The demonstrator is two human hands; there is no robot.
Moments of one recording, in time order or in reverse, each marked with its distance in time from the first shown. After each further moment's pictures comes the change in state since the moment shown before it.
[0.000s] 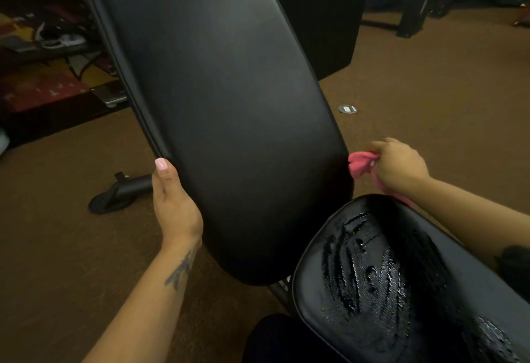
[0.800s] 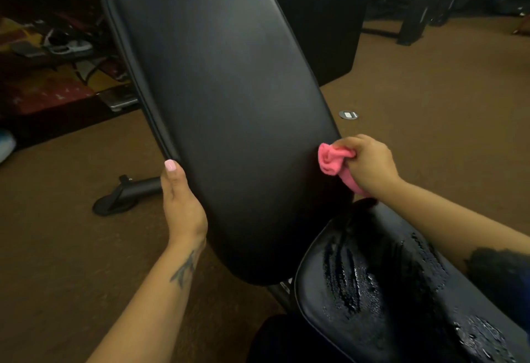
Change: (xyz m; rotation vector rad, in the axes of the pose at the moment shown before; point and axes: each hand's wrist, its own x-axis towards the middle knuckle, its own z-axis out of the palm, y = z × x) left_hand 0.001 -0.001 -0.004 0.006 -0.047 -0.083; right_hand -0.010 -0.055 0.000 0.341 0.201 -0.155
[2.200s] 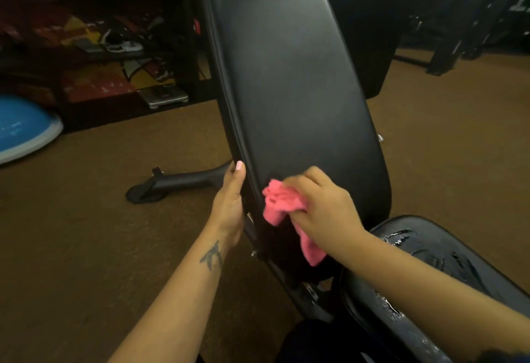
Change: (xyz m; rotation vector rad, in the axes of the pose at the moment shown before) left_hand 0.012 0.002 -0.033 -0.242 -0.345 -0.238; right_hand -0.082 -0.164 0.031 0.108 -0.031 -0.452
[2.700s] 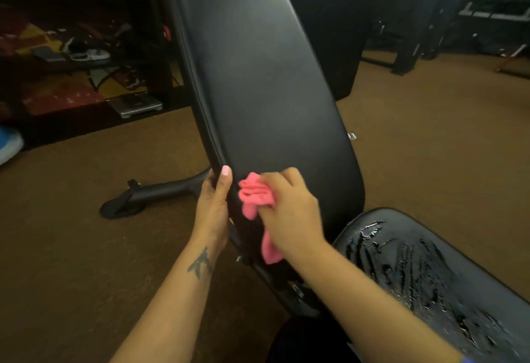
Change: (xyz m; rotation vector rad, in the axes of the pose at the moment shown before) left_hand -0.009 0.005 0.015 -0.030 0.058 0.077; right_hand 0.001 -0.030 0.011 0.028 0.141 0.321
